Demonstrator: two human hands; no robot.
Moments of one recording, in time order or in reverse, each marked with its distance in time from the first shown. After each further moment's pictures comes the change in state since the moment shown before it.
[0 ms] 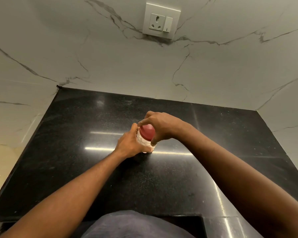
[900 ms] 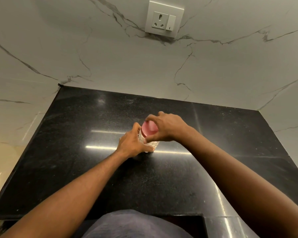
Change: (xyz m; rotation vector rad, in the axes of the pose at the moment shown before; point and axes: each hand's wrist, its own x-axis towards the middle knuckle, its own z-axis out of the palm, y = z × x) left_hand -0.008 0.009 -0.005 0.023 0.005 -0.018; right_hand 0.000 0.006 0.020 -0.007 0.066 0.216
